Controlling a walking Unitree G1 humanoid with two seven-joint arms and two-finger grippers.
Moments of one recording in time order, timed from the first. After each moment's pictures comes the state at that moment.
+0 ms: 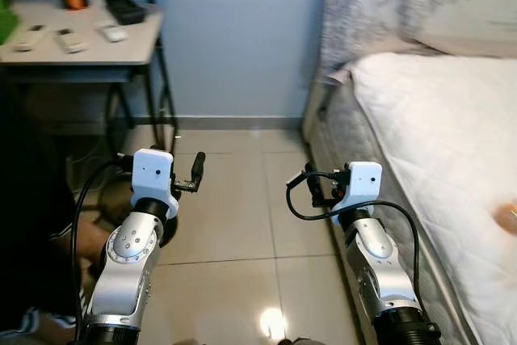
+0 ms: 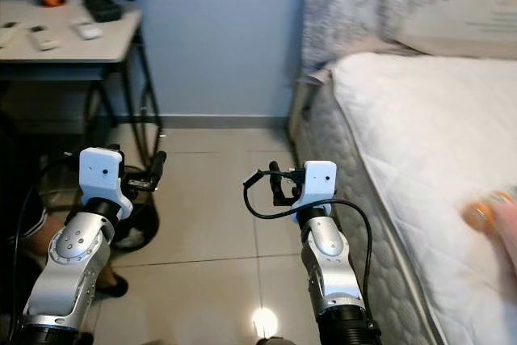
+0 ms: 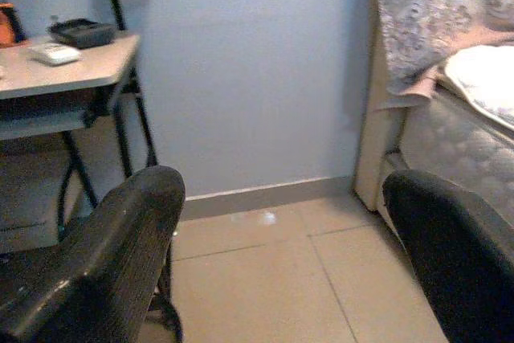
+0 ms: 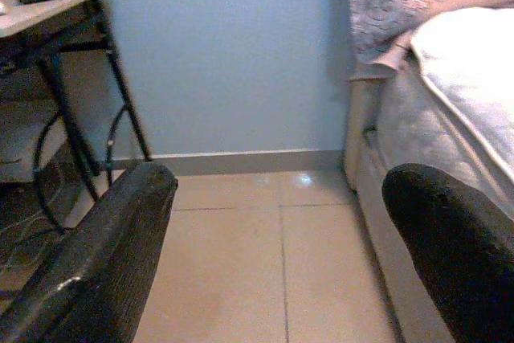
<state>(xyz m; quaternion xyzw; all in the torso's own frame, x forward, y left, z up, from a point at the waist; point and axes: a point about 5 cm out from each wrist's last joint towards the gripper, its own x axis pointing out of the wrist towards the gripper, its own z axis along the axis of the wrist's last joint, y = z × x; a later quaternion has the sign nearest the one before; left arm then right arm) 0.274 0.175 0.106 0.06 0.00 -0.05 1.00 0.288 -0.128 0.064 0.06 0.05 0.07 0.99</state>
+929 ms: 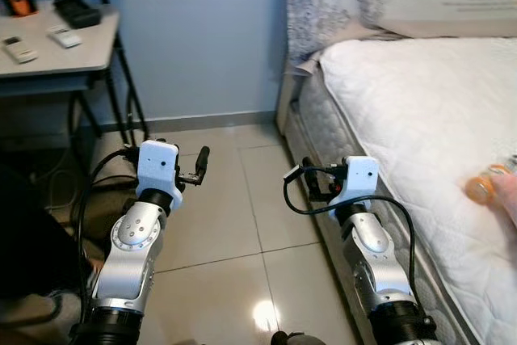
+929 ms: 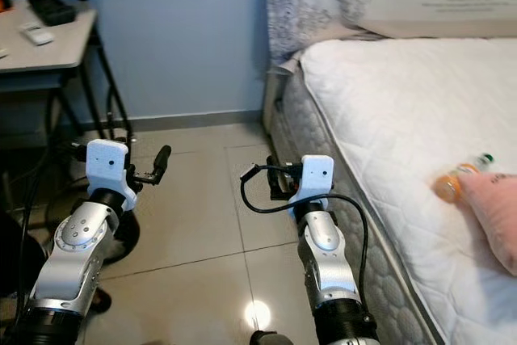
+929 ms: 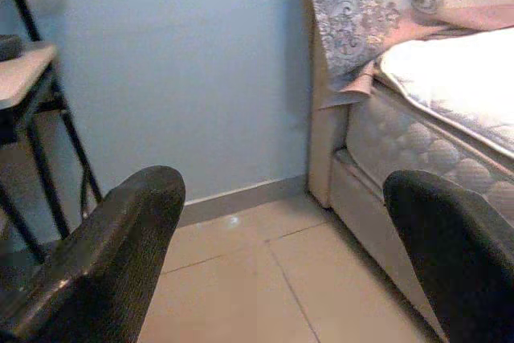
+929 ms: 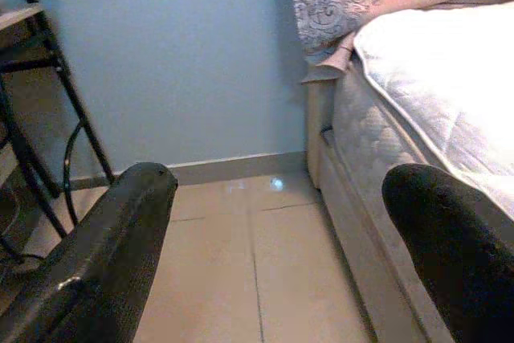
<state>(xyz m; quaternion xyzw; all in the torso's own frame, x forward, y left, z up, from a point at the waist) 0.289 0.172 0.108 0.06 0.00 -0.07 1.00 0.293 -0.123 0.068 0.07 0.04 0.07 0.99</state>
